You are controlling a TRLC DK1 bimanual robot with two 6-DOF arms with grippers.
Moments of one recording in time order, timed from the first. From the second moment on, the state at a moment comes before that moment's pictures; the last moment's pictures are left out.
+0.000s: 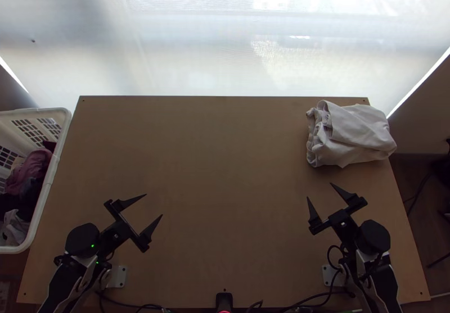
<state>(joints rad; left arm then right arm) -0.43 0.00 0.08 -0.32 0.25 0.51 0.27 0.00 0.09 -0.29 -0.08 -0.50</state>
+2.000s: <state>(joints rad) 1.17 1.72 1.44 -0.76 0.35 0.76 0.31 0.95 1.38 -0.97 0.28 0.07</state>
